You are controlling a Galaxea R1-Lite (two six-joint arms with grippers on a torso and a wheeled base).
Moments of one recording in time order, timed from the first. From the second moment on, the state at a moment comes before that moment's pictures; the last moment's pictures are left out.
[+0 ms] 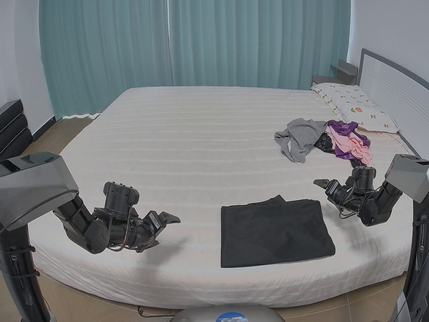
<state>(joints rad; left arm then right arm) -0.30 2.16 -0.72 -0.67 -0.28 -0.97 -0.03 2.42 -0.96 -1.00 0.25 0.73</state>
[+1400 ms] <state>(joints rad) -0.31 2.15 -0.68 -0.73 -0.28 -0.99 0.04 2.01 -0.41 -1.00 0.14 1.04</state>
